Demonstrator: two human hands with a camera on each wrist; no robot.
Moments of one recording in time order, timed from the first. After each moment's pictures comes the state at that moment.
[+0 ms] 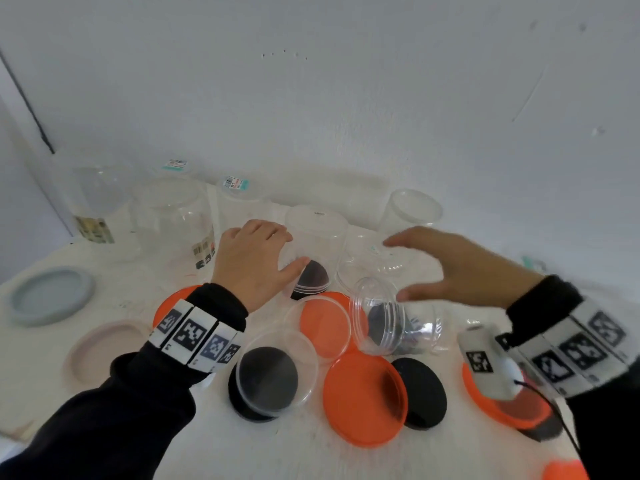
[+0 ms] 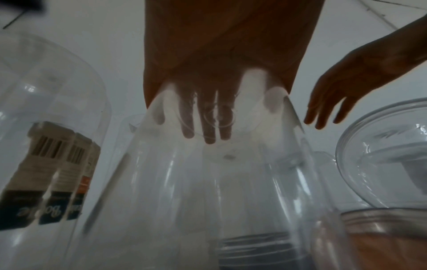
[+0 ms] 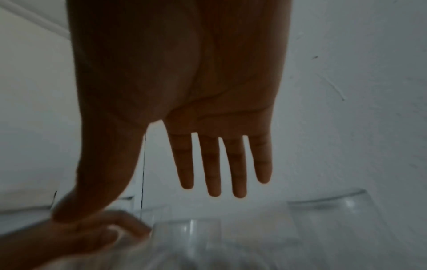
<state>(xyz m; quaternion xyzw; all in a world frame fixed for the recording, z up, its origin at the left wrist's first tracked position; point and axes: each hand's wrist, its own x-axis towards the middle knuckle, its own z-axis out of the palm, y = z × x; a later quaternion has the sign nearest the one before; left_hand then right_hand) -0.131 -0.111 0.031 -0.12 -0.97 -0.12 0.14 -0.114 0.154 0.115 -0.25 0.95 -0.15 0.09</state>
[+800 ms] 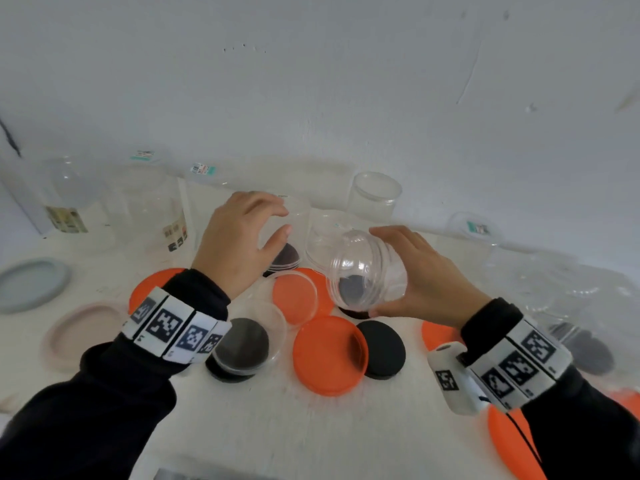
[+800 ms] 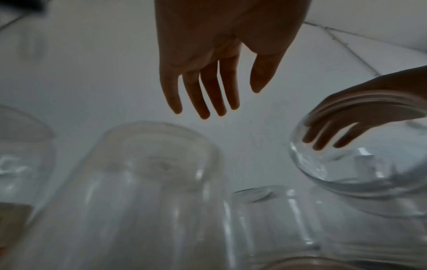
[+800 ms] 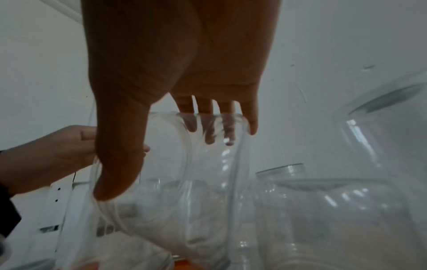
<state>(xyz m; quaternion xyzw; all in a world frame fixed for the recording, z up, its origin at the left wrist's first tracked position) -0.094 -0.085 0.048 -0.25 -0.87 -0.29 0.33 -0.048 0.171 0.080 -0.21 0.96 -0.16 -0.05</state>
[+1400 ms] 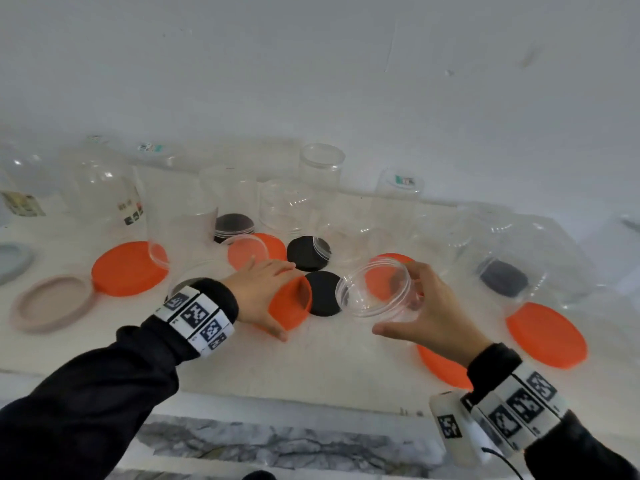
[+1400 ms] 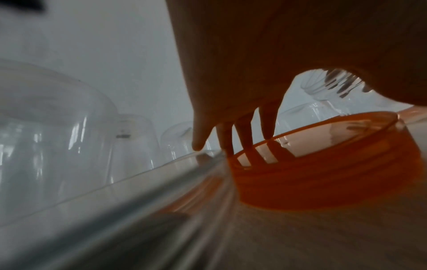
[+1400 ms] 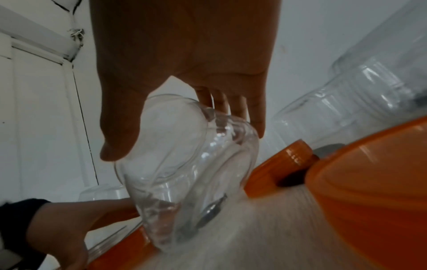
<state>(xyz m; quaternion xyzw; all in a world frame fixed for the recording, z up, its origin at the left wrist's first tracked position) -0.034 -0.005 -0.006 -0.33 -0.93 0.01 -0.16 0.075 0.256 0.017 -0.02 0.93 -0.35 -0.07</state>
